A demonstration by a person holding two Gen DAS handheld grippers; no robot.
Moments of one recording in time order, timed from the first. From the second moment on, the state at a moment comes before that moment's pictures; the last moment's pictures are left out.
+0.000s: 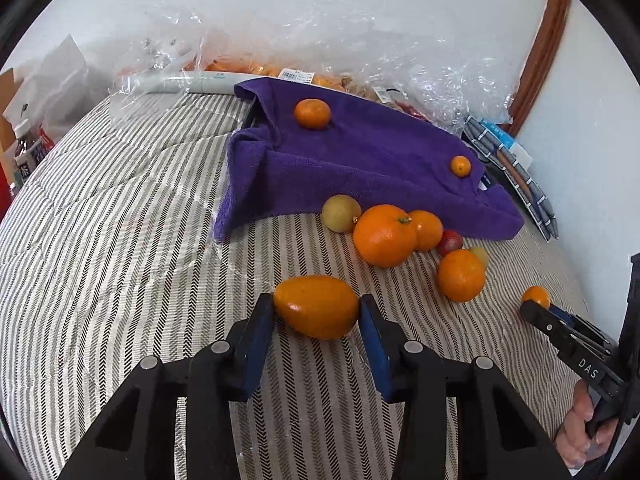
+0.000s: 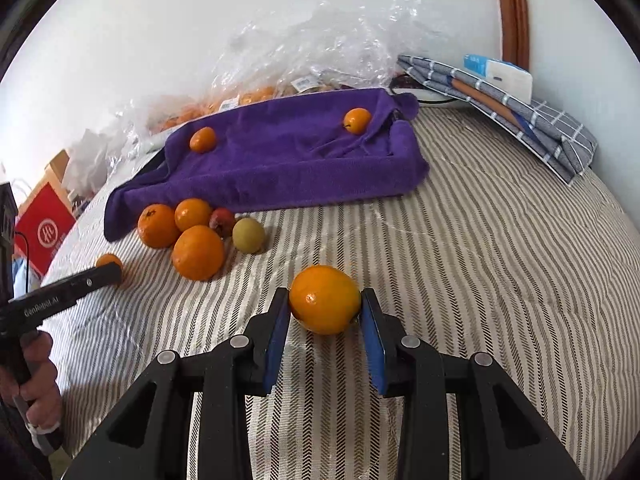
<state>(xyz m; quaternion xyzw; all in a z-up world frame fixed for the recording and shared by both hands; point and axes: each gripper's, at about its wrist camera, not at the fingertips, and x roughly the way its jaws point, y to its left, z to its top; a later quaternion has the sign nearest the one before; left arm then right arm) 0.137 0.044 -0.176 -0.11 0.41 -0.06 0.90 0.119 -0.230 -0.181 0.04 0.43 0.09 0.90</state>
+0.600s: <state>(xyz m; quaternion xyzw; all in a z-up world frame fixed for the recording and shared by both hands) 0.118 0.066 -0.168 -0.18 0.35 -0.09 0.91 0.112 -0.219 -0.177 0.01 0.42 0.09 0.90</state>
